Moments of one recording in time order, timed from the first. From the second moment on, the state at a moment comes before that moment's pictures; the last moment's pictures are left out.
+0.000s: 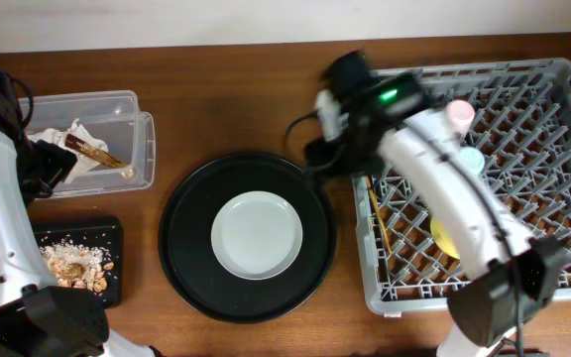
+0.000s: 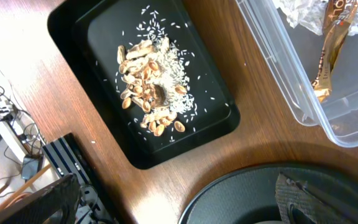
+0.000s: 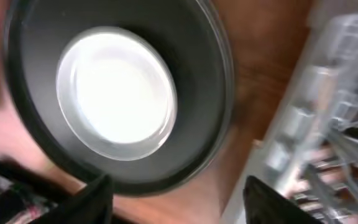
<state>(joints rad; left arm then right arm) 0.37 1.78 1.93 -1.68 -0.25 -0.73 0.50 1.85 1.79 -1.33 -0.20 0.23</state>
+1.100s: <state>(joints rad) 0.37 1.78 1.93 -1.68 -0.24 -0.73 0.69 1.86 1.12 -0.64 -0.10 0.65</state>
